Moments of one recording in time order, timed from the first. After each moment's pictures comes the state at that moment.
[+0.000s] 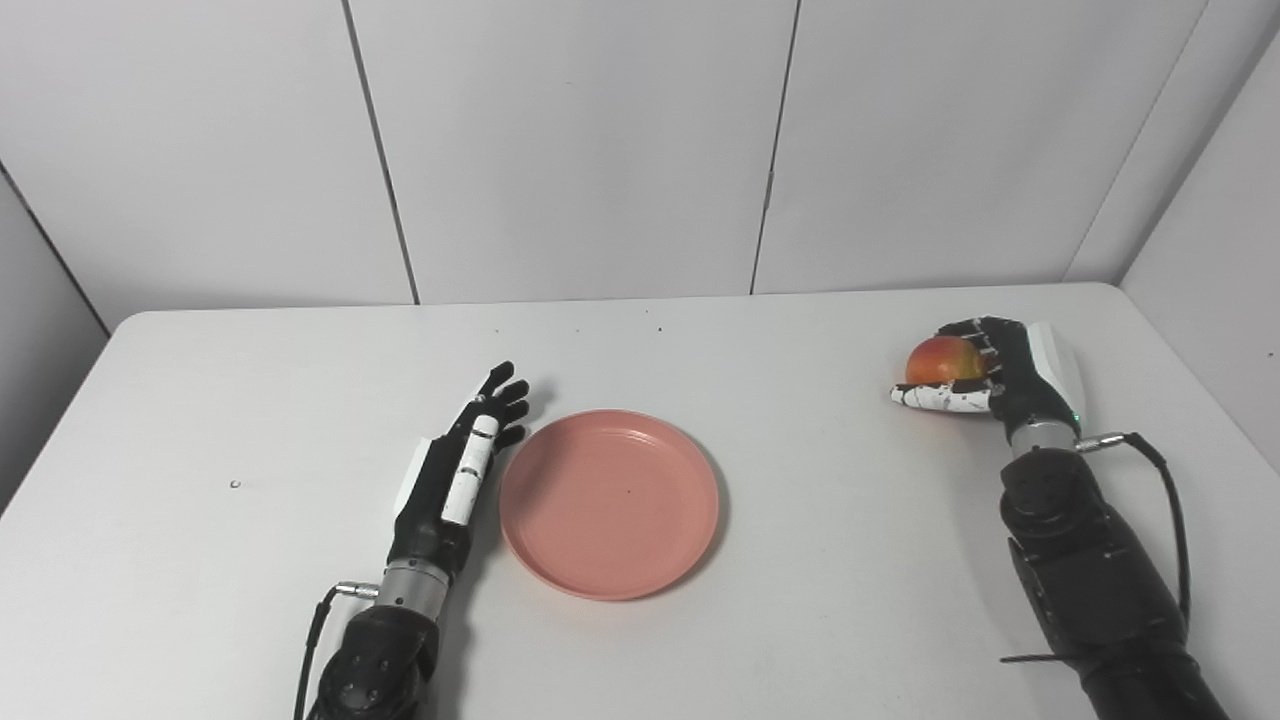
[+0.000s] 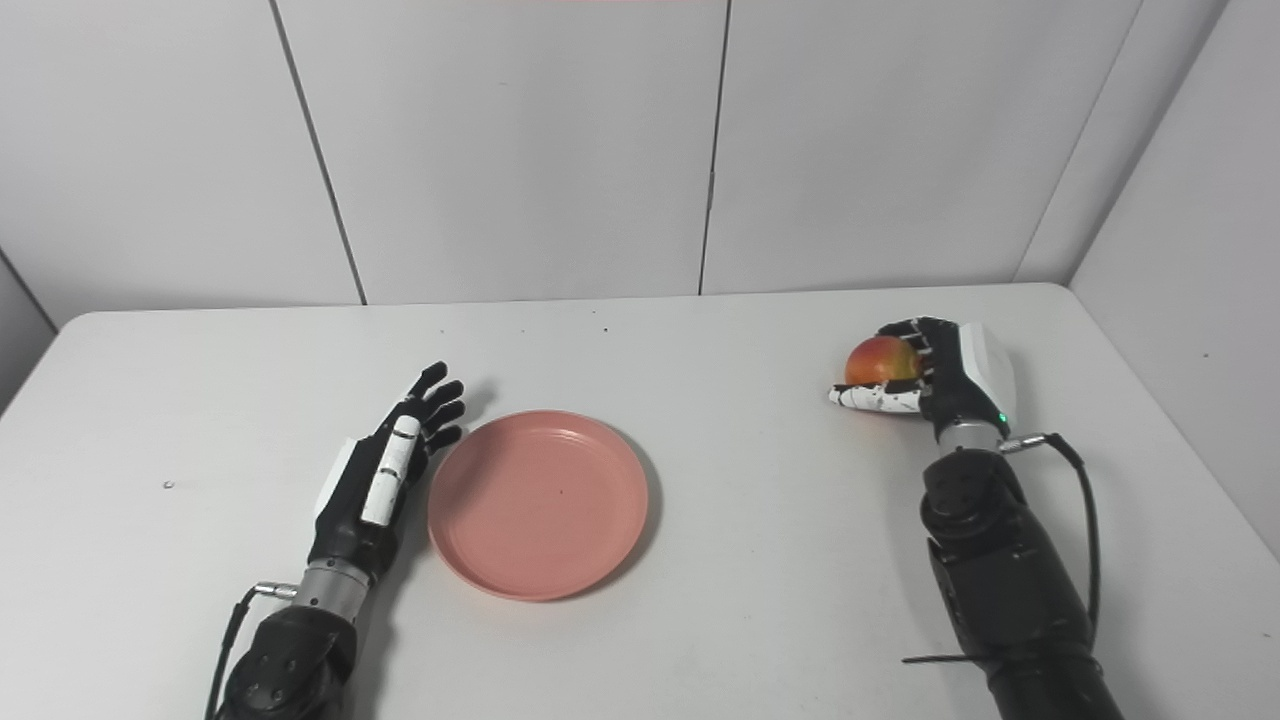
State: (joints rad) left arm -0.25 0.02 -0.06 0.19 0.03 -0.08 -0.09; right arm -0.52 -0.35 0.02 0.47 -0.35 0.21 -0.21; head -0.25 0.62
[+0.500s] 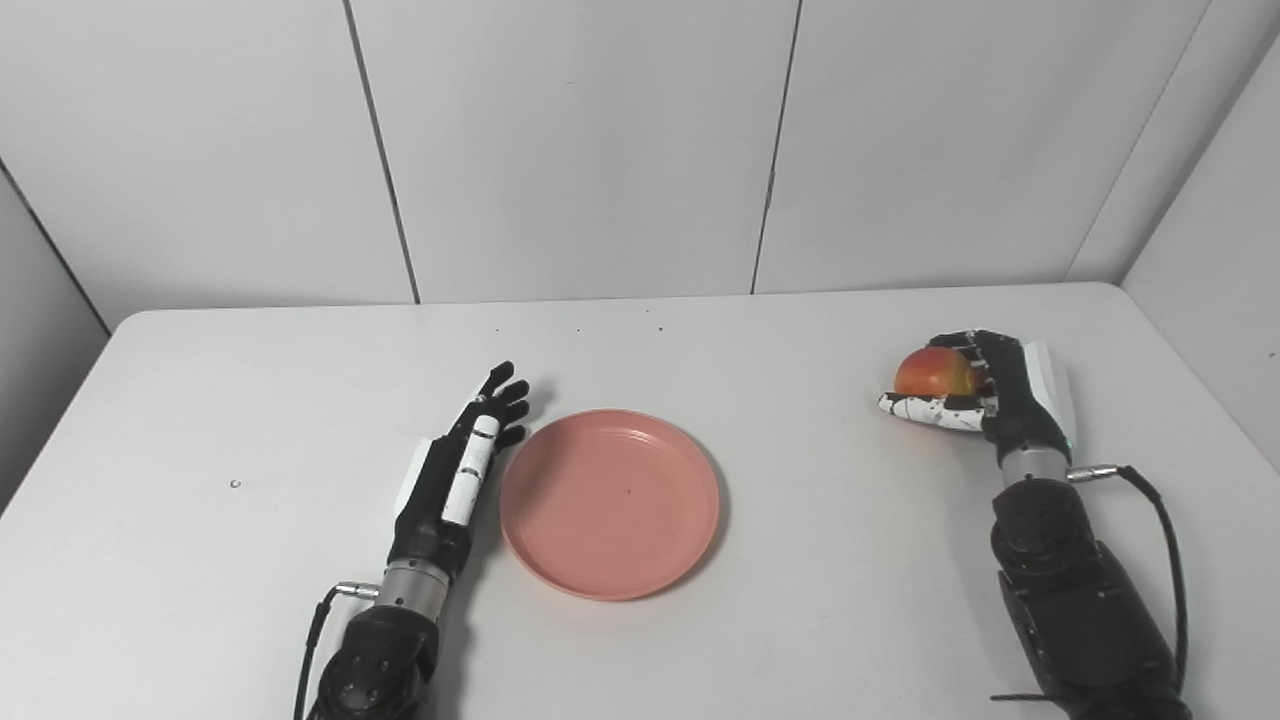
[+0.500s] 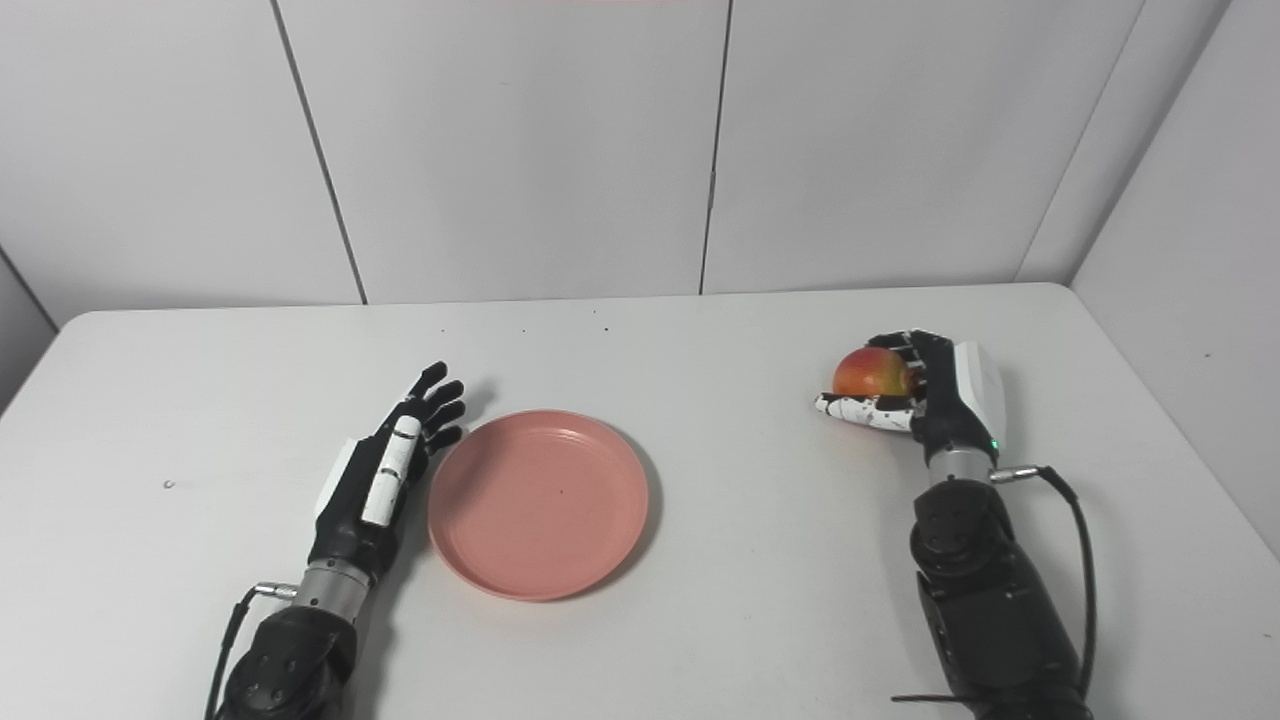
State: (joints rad) left arm -0.25 0.02 -0.06 0.18 0.03 -0.07 -0.09; right arm -0.43 -0.29 -0.01 0.36 -0.32 0.14 -0.26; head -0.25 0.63
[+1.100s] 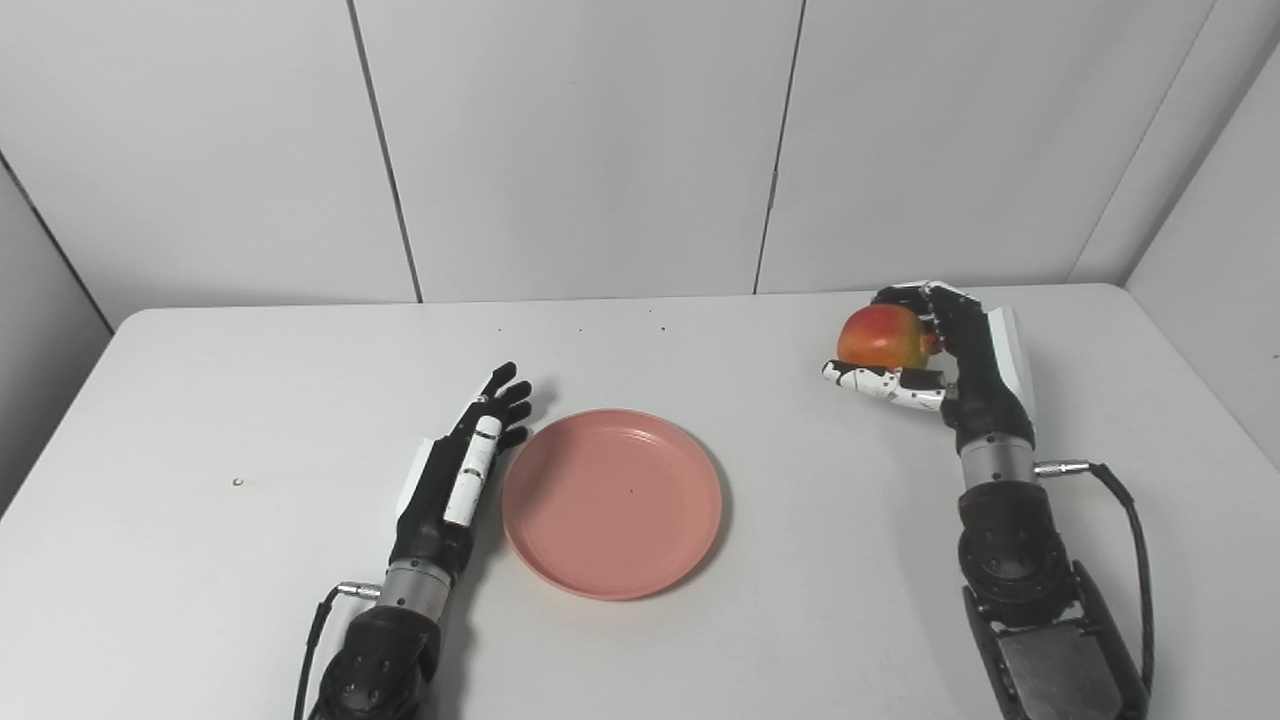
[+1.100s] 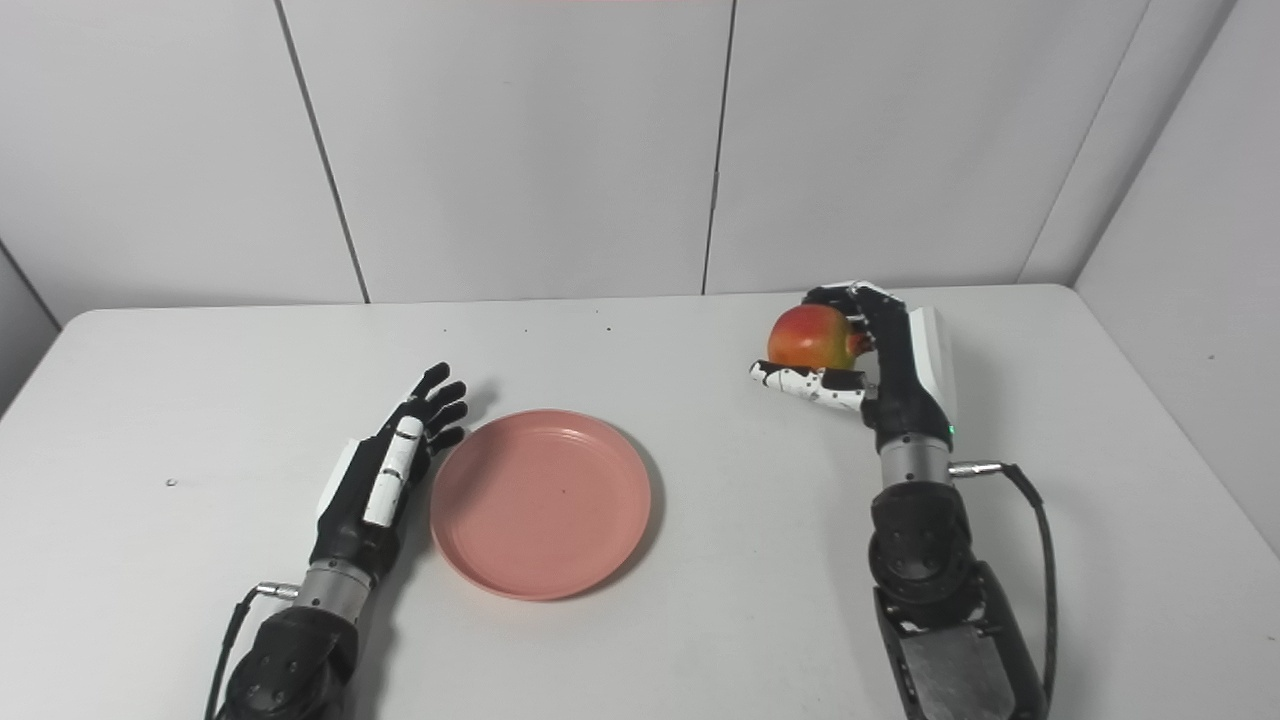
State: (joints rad) left arm -0.25 0.02 -0.06 0.18 0.03 -0.07 -0.09; right arm -0.37 -0.21 0.02 0.04 -0.33 0.14 -0.21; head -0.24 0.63
